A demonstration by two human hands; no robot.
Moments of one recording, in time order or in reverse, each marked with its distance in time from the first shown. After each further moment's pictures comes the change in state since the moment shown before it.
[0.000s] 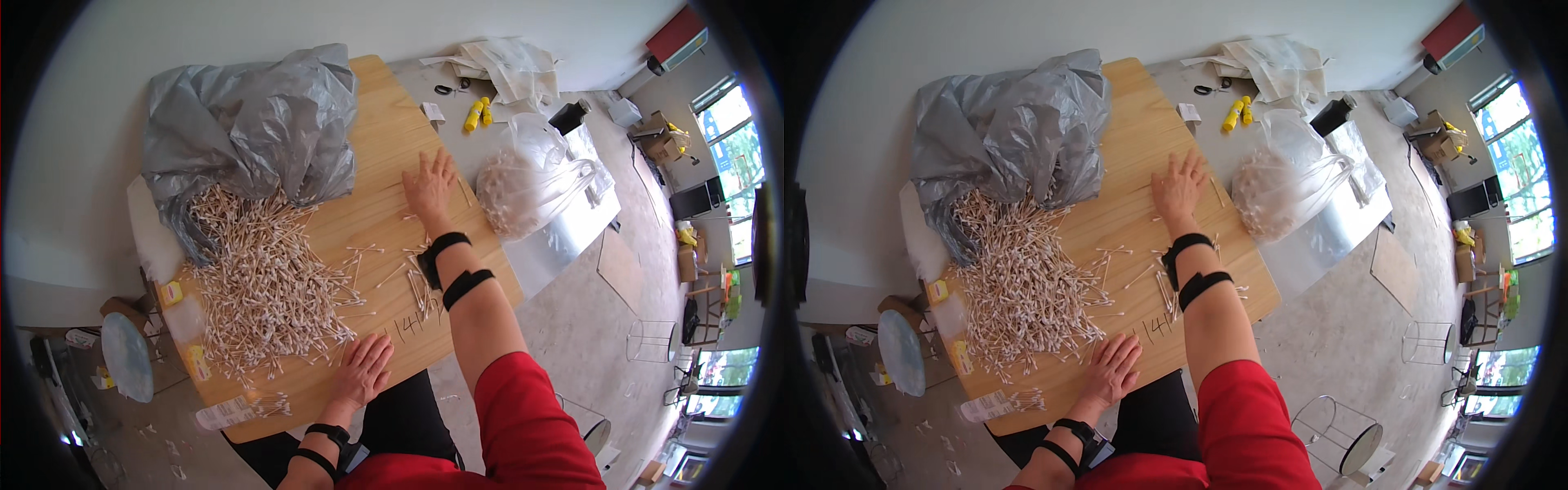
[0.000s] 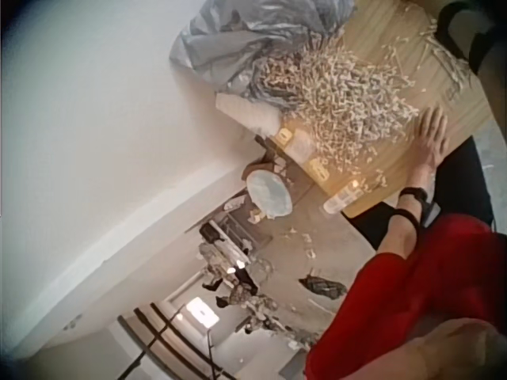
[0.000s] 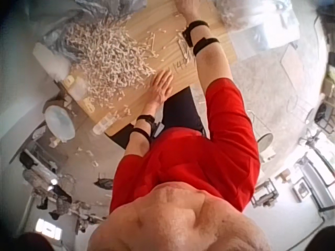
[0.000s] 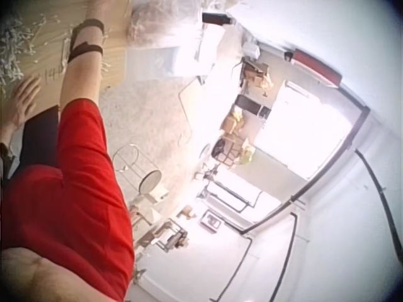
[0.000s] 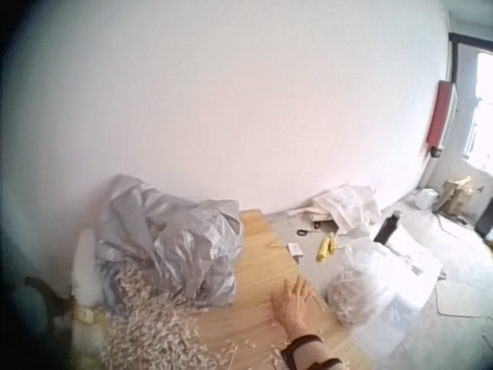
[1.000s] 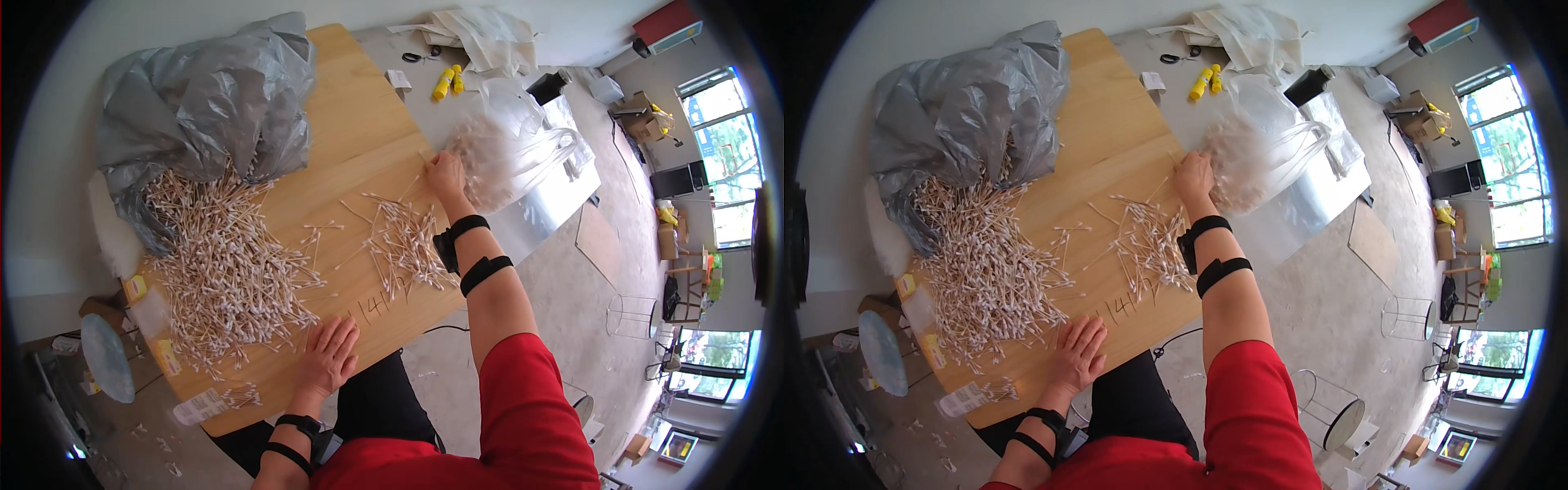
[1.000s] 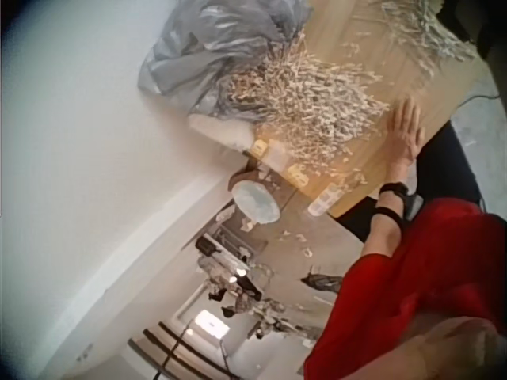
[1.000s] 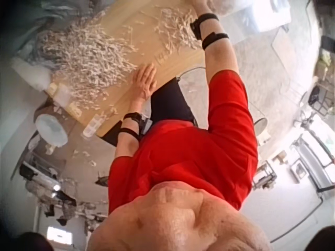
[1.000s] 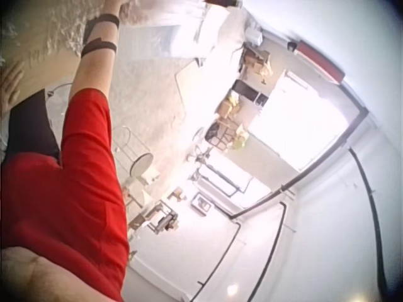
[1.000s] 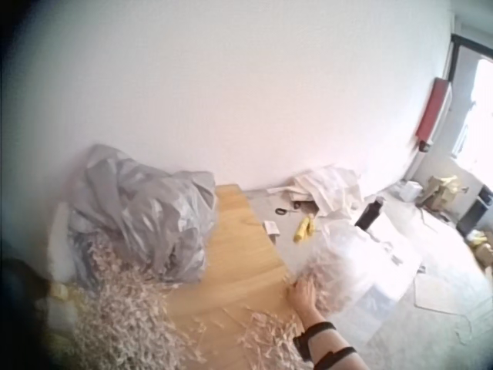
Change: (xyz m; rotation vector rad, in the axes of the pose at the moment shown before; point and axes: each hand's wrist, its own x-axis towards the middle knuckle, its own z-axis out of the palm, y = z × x) left_hand 0.006 0.003 0.006 0.016 -0.021 -0.008; right_hand 0.006 0.130 -0.013 -0.038 0.022 0.172
